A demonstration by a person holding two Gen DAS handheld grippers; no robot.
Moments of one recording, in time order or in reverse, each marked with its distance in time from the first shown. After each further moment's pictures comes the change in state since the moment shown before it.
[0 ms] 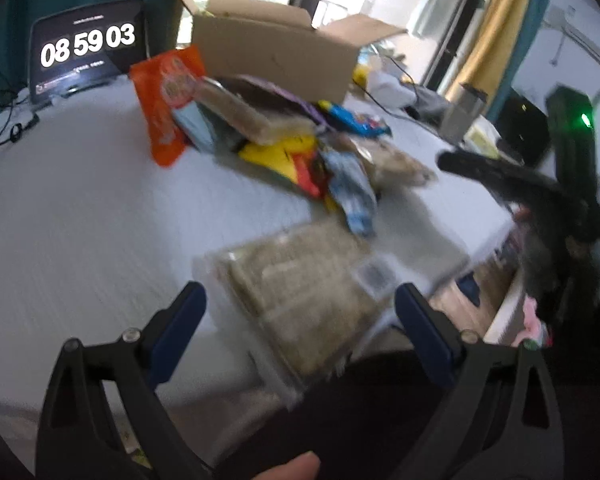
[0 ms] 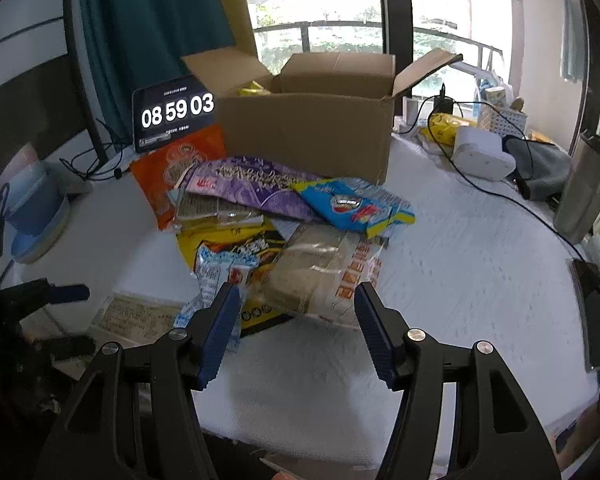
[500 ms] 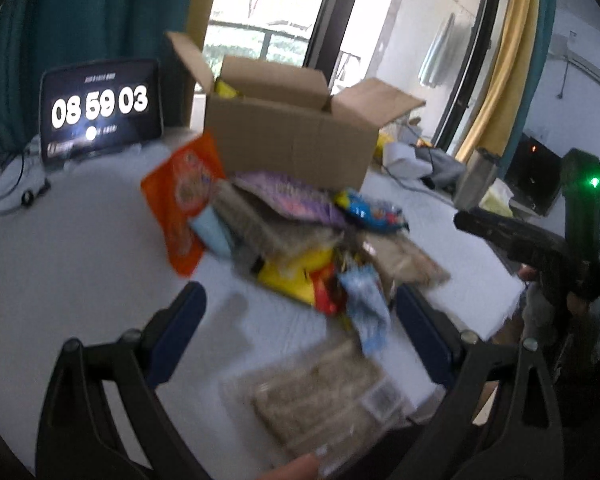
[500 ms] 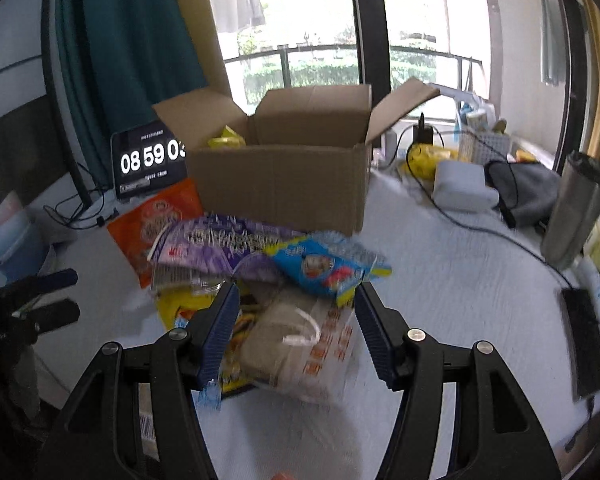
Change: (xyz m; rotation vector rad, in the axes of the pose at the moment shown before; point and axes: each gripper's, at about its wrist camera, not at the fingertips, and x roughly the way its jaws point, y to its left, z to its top) left arm -0.004 0.008 0.066 -0.031 -0.191 0.052; right arm -0.002 -0.021 0.039 0.058 -0.094 -0.040
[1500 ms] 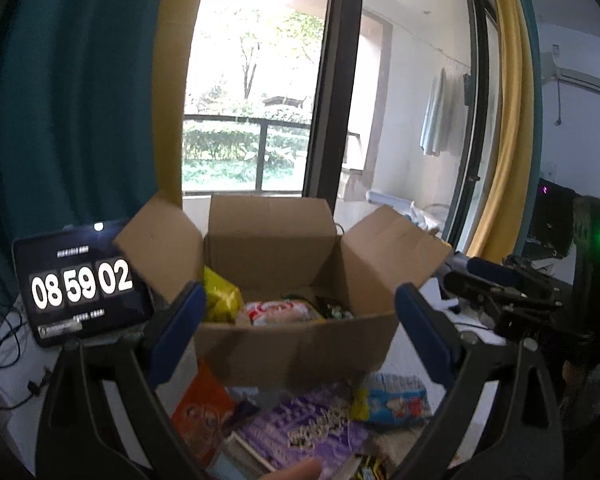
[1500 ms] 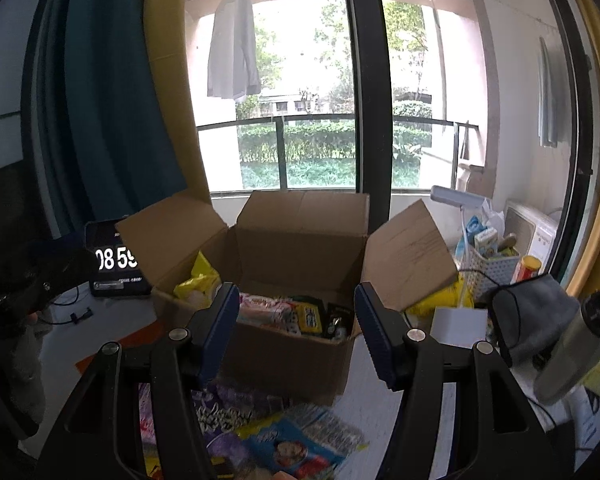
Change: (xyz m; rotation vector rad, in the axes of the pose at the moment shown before) left arm 0.034 -0.012 0.191 0.112 -0.314 0.053; right arm 0.041 -0.020 0.145 -0.038 -0.241 -0.034
